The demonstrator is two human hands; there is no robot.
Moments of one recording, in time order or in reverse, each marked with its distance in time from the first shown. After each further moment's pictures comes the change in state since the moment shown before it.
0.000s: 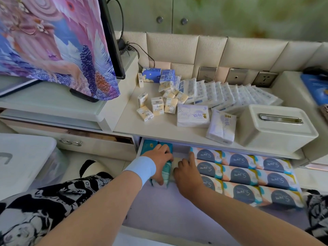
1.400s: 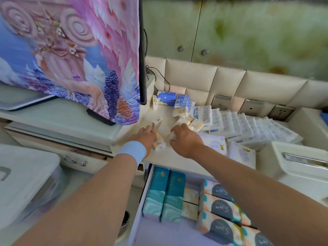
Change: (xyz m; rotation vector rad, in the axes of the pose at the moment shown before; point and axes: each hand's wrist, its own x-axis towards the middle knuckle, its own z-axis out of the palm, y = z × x) left_hand 0.026 -0.134 -0.075 -0.171 0.265 -0.386; right_hand 0.126 0.099 -0.141 0.802 0.321 0.166
